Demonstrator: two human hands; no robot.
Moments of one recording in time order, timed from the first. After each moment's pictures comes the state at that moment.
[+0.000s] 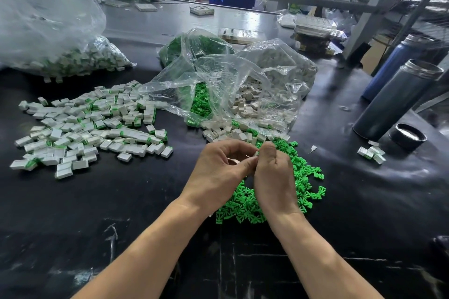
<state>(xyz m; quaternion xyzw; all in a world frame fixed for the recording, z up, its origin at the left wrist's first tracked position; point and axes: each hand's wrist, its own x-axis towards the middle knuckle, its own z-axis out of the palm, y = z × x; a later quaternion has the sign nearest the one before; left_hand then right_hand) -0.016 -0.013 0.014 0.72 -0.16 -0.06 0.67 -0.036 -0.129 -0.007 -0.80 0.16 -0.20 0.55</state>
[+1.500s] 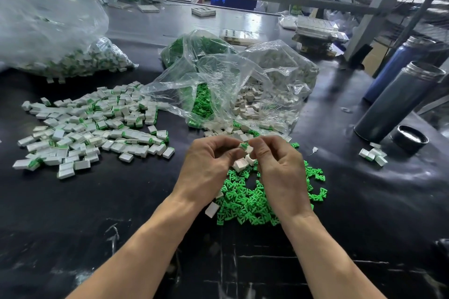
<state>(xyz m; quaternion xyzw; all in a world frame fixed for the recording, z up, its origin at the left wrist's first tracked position) -0.001 0.001 0.003 0.73 -0.14 -0.02 0.67 -0.044 -0.139 0.005 -0.76 0.08 -0.19 0.62</state>
